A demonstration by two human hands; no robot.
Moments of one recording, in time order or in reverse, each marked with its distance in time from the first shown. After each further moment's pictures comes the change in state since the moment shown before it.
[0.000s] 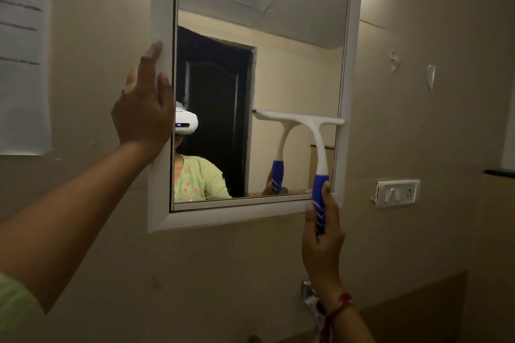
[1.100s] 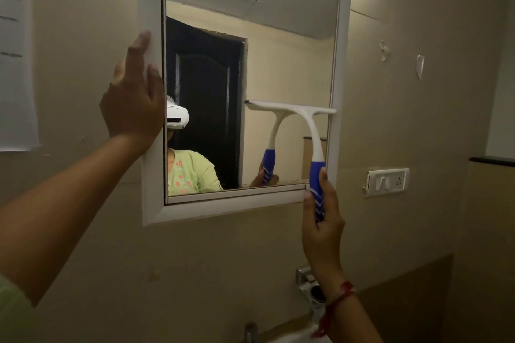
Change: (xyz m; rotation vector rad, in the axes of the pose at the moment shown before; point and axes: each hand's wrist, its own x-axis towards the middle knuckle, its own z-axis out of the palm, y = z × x) left_hand -0.001 0.000 -0.002 -0.024 0.017 -0.007; right_hand 0.001 -0.014 -0.009 -0.014 -0.004 0.039
